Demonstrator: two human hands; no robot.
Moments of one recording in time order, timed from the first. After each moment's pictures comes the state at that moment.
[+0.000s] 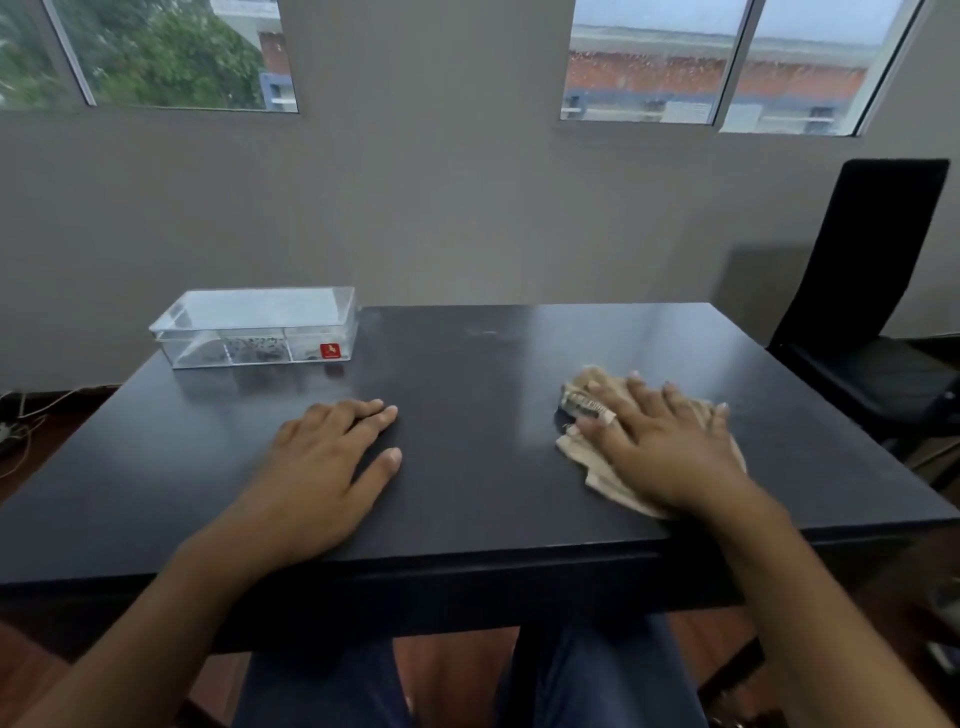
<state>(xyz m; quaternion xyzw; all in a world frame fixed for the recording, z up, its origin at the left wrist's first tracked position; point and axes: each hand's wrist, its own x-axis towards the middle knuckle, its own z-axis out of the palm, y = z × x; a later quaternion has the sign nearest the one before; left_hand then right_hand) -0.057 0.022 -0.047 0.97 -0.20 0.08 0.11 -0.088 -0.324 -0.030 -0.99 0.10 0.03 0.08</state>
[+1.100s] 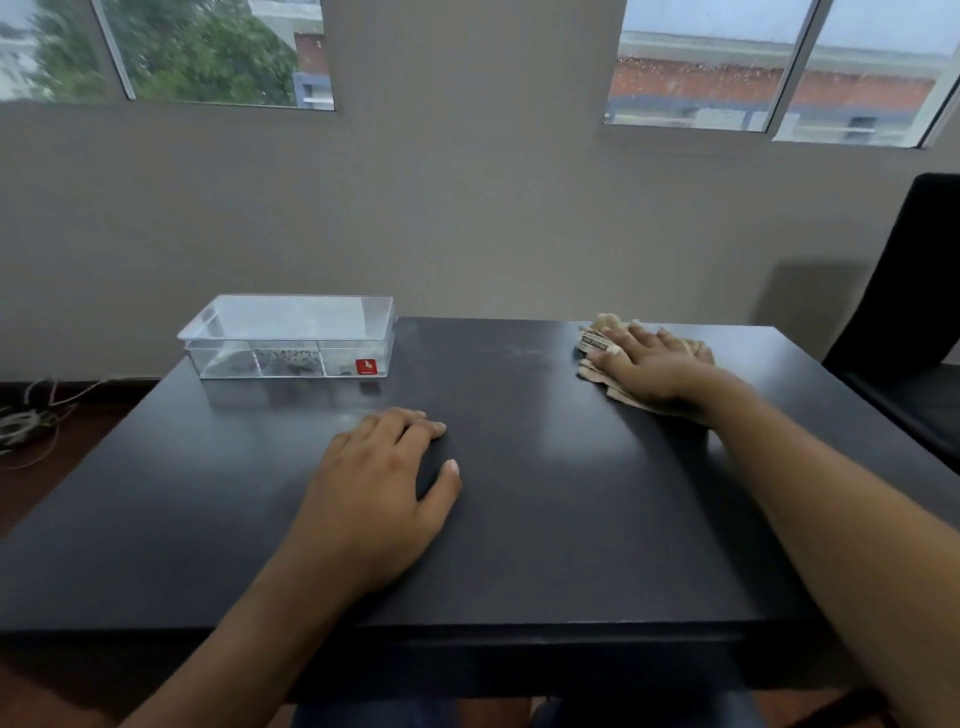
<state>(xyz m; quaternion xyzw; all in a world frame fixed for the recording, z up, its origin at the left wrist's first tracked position) -0.038 0.007 -0.055 0.96 -0.16 0.16 0.15 0.089 -0.337 -0.023 -0.99 0.07 0.06 0.07</state>
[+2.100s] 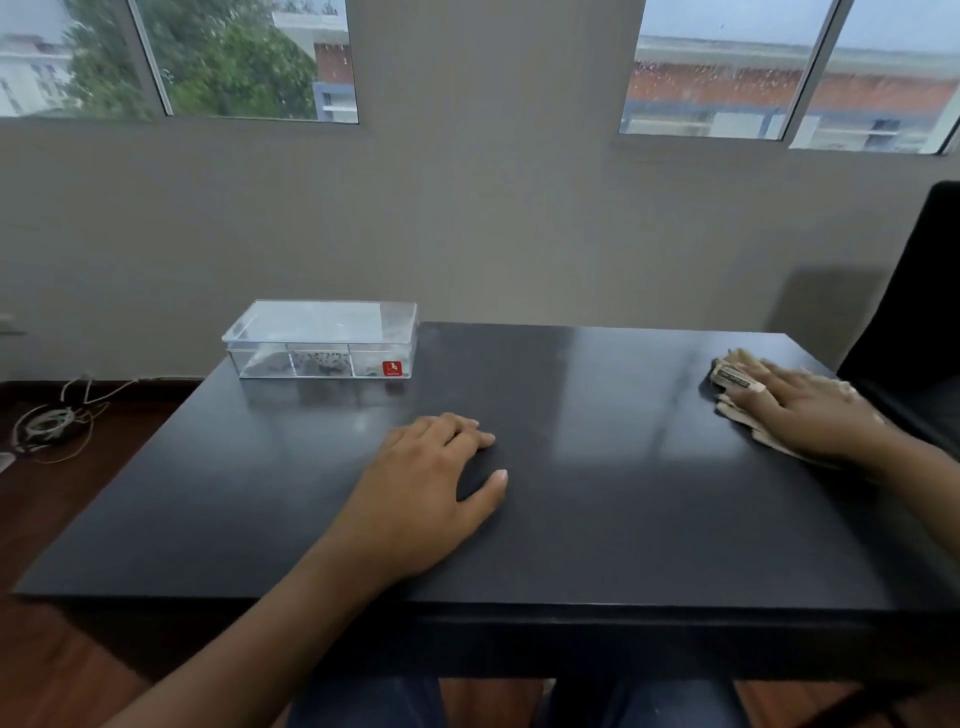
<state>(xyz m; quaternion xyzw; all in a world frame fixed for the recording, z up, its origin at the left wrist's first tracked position) -0.046 -0.003 -0.049 0.94 -0.24 0.16 0.18 0.019 -0.465 -0.031 -0.99 0.10 0.01 0.09</state>
